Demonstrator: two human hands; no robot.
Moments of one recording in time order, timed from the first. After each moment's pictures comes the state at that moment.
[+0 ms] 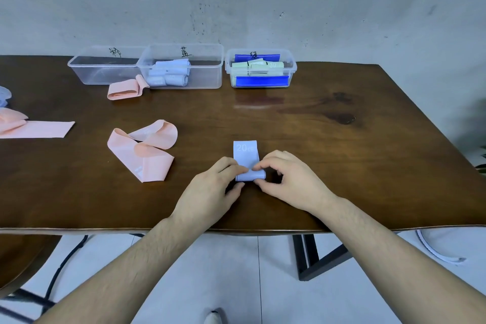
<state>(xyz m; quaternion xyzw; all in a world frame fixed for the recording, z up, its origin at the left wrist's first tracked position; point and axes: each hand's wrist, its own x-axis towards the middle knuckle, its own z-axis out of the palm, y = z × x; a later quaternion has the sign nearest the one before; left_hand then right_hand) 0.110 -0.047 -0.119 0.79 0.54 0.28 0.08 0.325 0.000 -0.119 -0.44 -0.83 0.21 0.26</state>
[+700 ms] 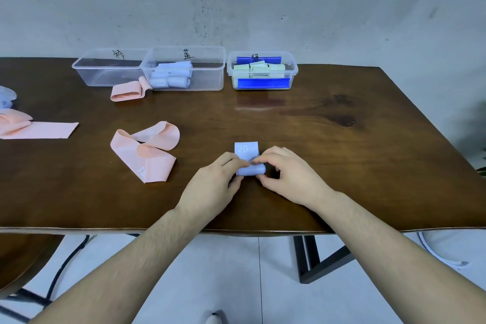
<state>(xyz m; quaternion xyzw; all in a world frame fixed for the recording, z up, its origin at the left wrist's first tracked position) 0.112 -0.034 -0.115 0.79 0.54 0.29 0.07 0.321 0.011 -0.116 -0.44 -0.84 0.19 0.24</state>
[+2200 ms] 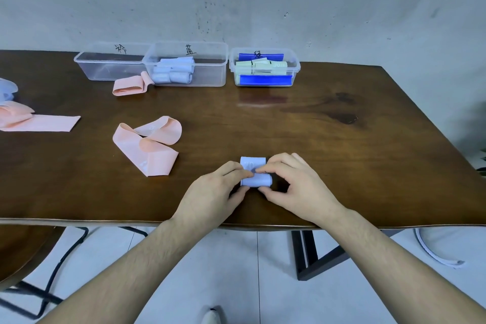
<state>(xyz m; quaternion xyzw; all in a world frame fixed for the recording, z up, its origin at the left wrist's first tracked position) 0.110 -0.059 -0.121 0.81 0.50 0.30 0.06 0.329 -0.028 -0.115 -0.43 -0.85 0.15 0.27</state>
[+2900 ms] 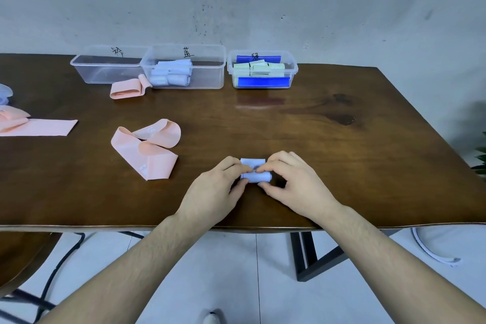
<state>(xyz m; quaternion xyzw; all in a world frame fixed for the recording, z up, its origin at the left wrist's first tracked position) 0.109 -0.048 -0.120 0.79 0.53 0.29 0.07 0.323 -0.020 -0.113 -0.44 -0.85 0.14 0.27</state>
